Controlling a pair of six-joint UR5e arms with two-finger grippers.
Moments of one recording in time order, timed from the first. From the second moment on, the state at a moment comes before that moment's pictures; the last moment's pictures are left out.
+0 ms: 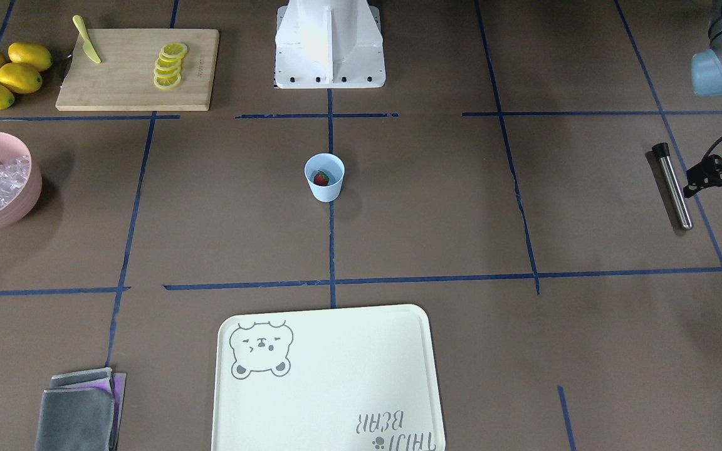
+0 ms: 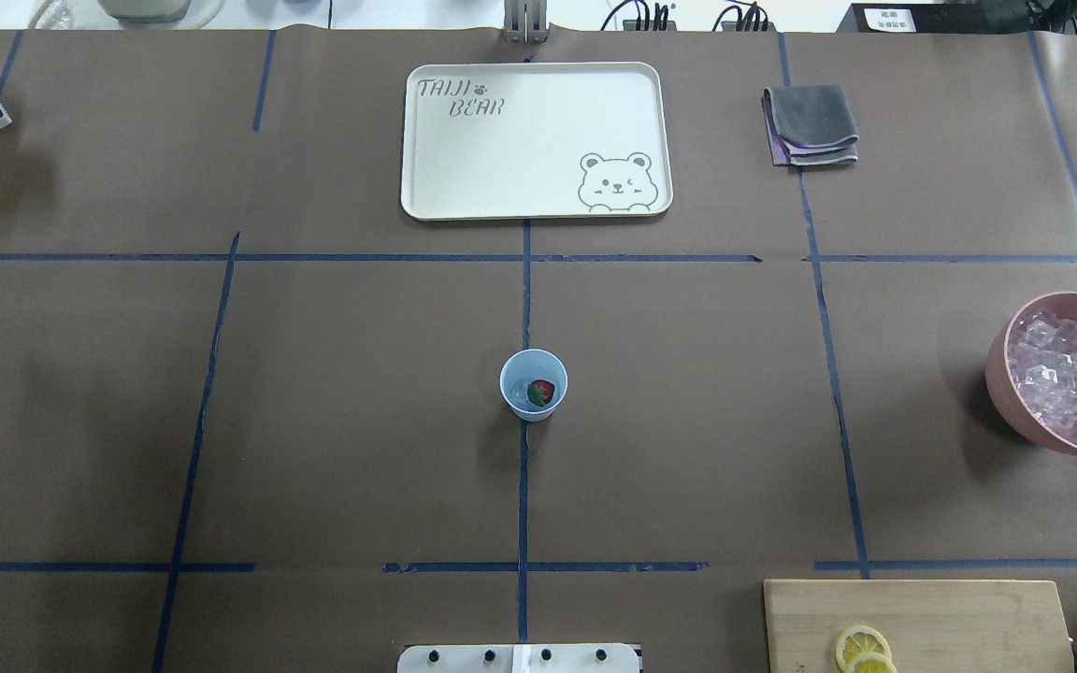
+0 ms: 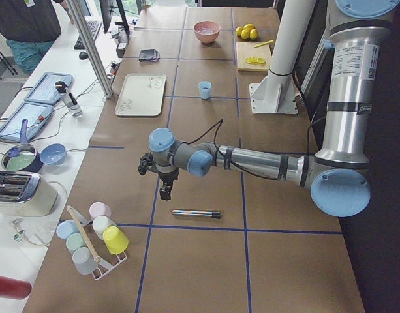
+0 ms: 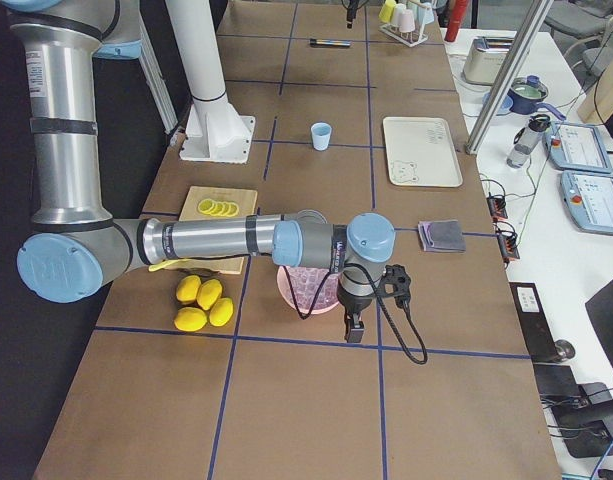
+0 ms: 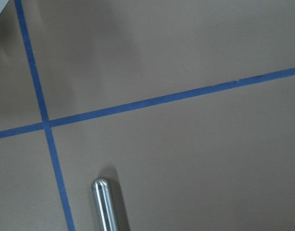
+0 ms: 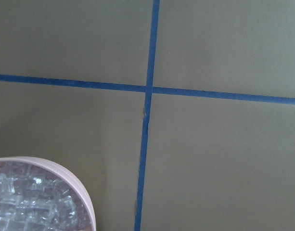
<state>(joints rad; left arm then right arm) -1.26 -1.59 -1.58 -1.87 -2.29 -0.25 1.56 -1.58 1.68 -1.68 2.29 -0.10</state>
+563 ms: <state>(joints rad) -1.25 -1.58 -1.33 -2.30 -2.29 -0.48 1.56 -1.60 1.68 -1.64 2.29 -0.09</state>
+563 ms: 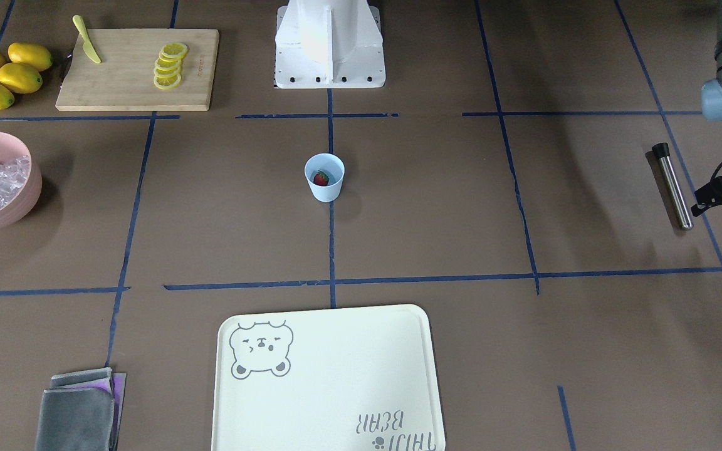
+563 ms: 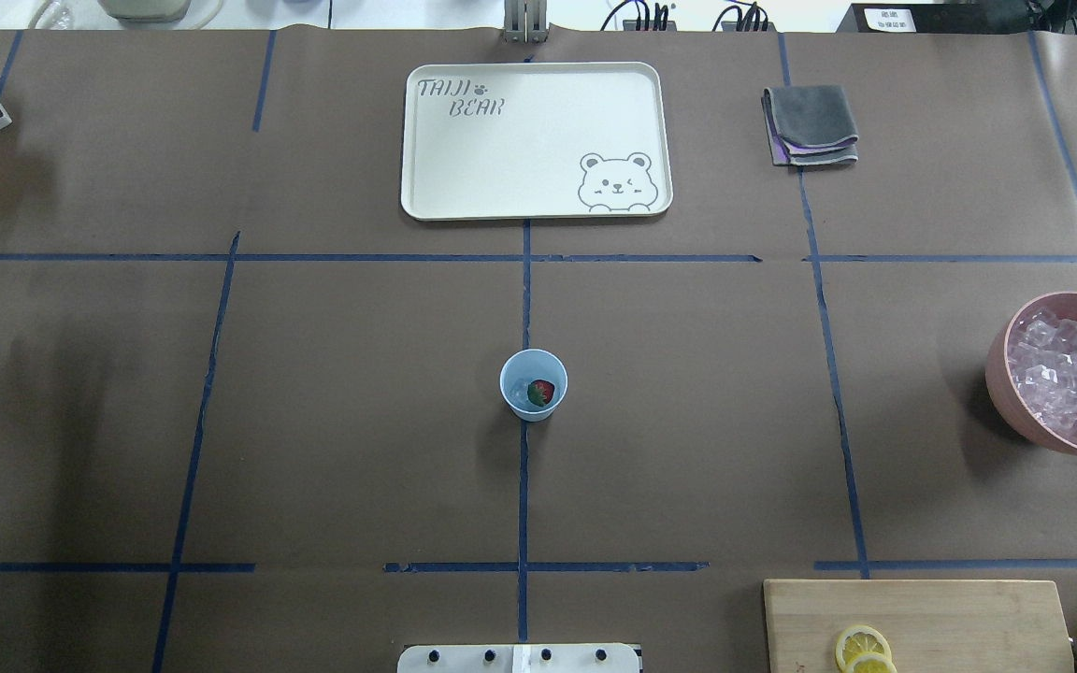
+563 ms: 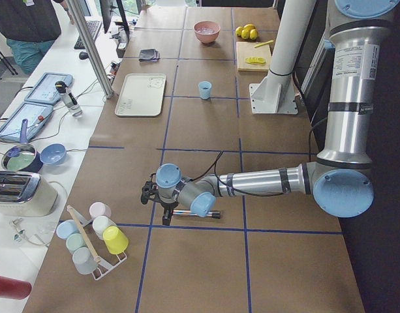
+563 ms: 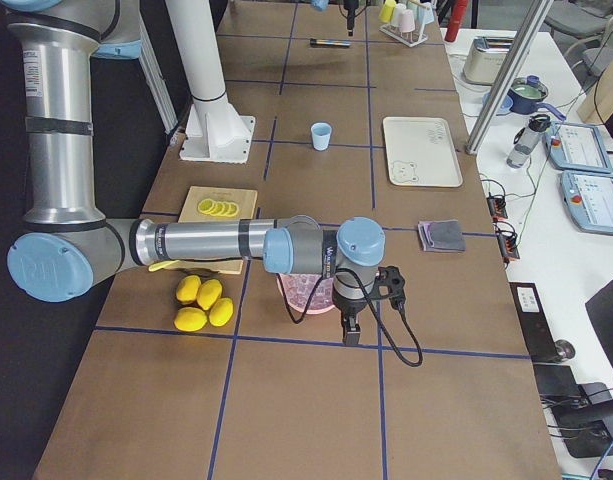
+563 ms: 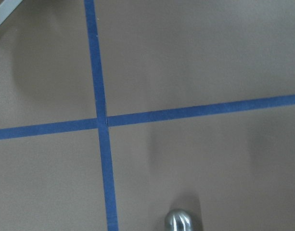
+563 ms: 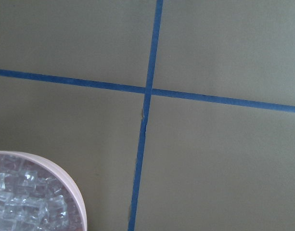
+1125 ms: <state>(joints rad) -1.18 -1.57 -1.31 -2.33 -2.28 -0.53 1.56 -1.60 1.68 -1.64 2.29 -0.09</state>
